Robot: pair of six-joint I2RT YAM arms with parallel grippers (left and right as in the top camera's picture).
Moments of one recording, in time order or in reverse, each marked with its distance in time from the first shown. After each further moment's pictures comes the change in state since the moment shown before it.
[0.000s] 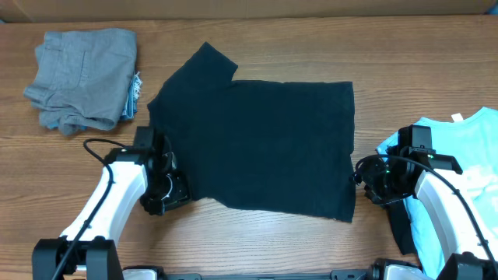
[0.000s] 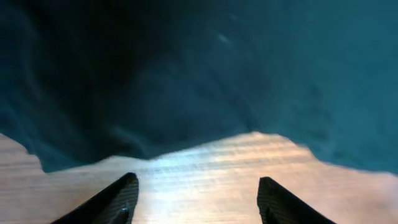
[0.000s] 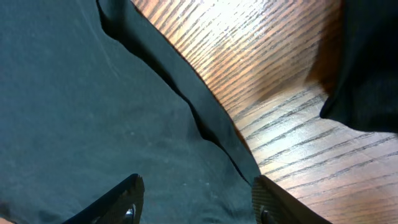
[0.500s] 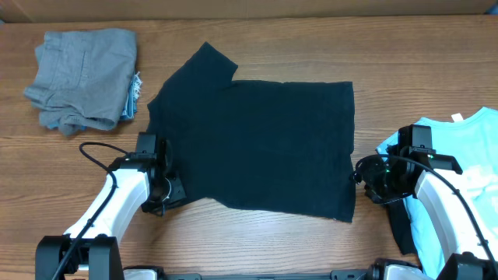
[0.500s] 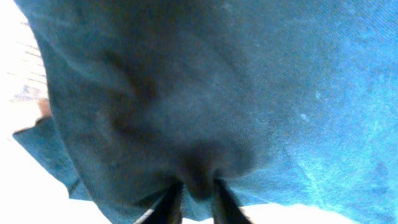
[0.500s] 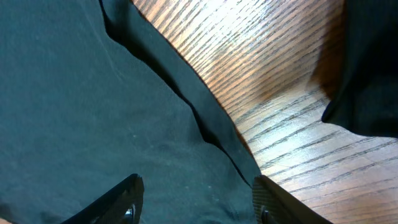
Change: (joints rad) left arm -0.001 0.000 -0.088 0.178 -0.138 -0.087; right arm 0.000 0.000 0.000 0.008 0.000 0.000
